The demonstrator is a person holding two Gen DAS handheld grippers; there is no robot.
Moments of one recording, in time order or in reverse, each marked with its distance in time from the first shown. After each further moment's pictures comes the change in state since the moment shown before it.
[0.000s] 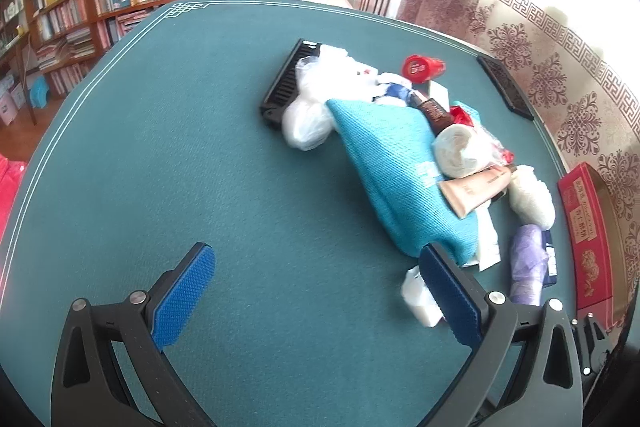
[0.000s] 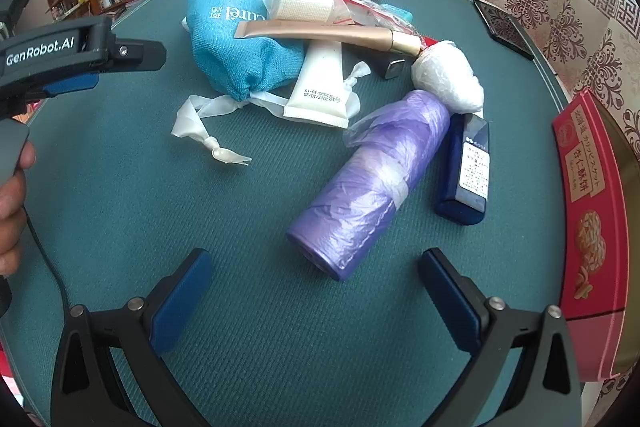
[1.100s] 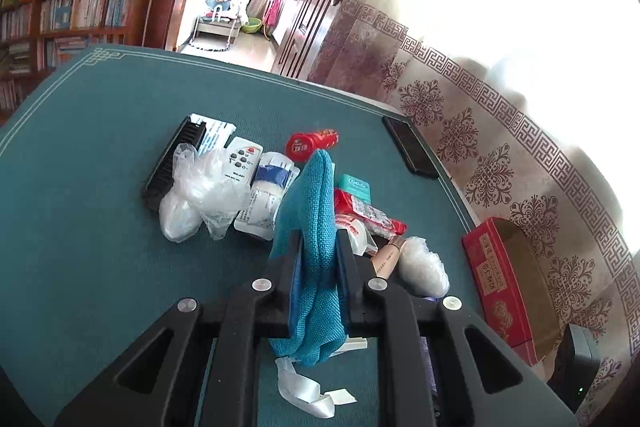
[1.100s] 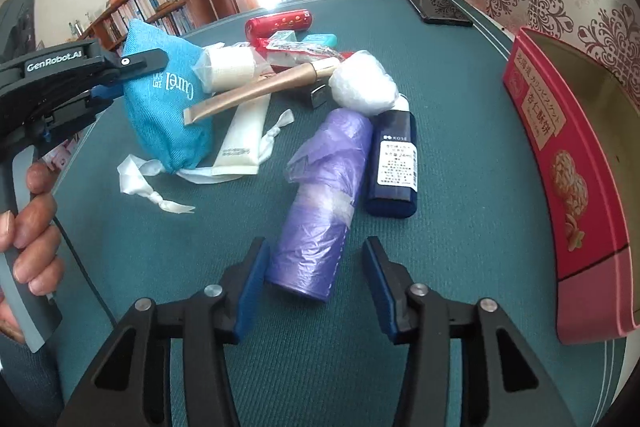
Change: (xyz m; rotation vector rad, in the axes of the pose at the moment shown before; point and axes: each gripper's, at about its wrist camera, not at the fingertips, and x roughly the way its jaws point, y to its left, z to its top) left arm -0.023 -0.038 0.031 0.019 -0.223 -0.290; right arm -0.007 -0.070 -0.003 0.316 -0.138 0.084
